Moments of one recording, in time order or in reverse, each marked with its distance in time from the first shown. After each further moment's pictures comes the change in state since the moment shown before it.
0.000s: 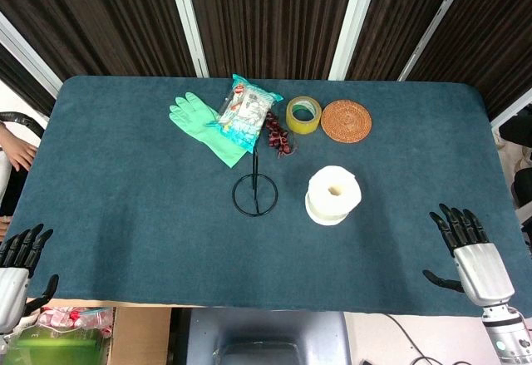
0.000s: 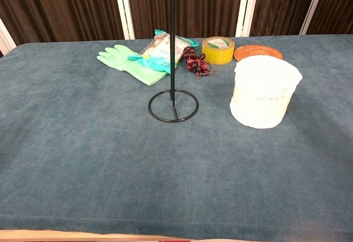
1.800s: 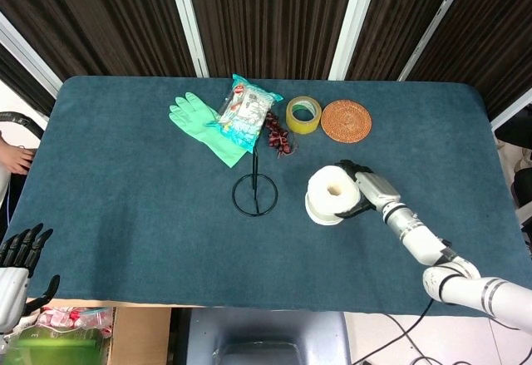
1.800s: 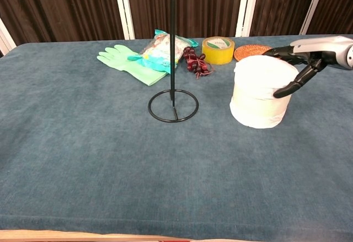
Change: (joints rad) left arm 0.004 0.000 -0.006 0.000 0.003 -0.004 0.000; right arm 0.608 -0.147 0.274 0.153 0.512 -0.987 0.314
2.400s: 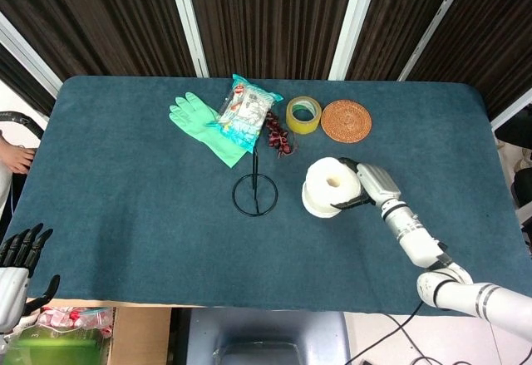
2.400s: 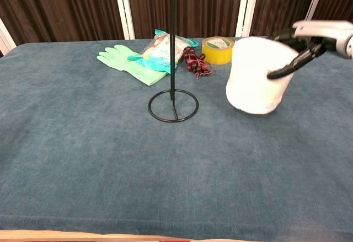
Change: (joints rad) left arm 0.000 0.000 -0.001 0.000 0.000 0.000 0.000; right arm -0.043 -0.030 0.032 -0.030 -0.024 0.196 0.013
